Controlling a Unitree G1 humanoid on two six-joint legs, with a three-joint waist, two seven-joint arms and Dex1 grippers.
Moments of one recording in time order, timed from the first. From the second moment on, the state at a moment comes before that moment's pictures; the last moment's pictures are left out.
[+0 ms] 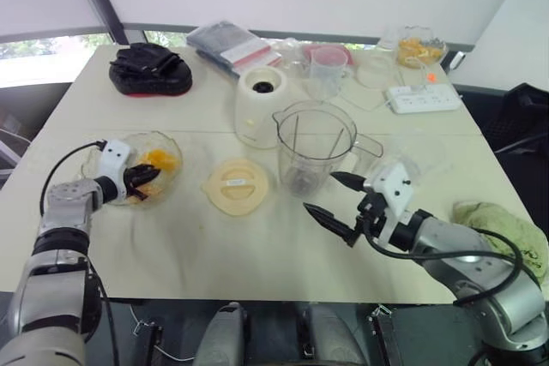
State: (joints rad) left arm -0.65 0.71 0.13 1.01 -0.06 -0.08 -0.85; right arm -0.04 -0.60 0.00 -0.74 0.56 0.71 0.47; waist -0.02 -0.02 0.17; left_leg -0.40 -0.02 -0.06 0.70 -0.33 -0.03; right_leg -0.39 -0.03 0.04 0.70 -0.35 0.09
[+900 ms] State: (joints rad) left arm -0.79 0.66 0.05 1.11 -0.01 -0.16 -0.89; right arm -0.06 -0.59 0.03 -0.72 0.53 0.71 0.48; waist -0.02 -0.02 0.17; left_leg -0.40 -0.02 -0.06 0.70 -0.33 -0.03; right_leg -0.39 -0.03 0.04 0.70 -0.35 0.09
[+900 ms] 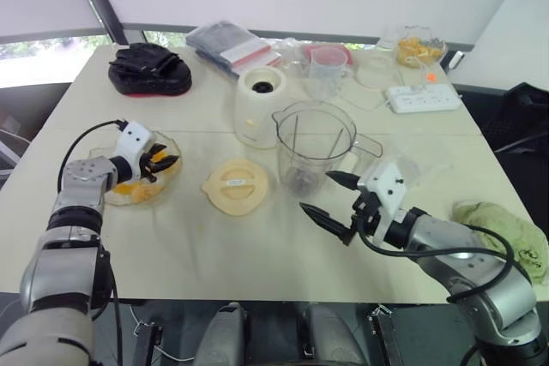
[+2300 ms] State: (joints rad) left arm -0.88 0.64 0.05 1.25 0.06 -0.05 -0.81; right arm -0.07 -0.59 0.03 -0.72 0.52 0.71 0.48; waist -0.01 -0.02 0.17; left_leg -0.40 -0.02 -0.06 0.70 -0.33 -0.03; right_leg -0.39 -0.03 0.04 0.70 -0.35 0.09
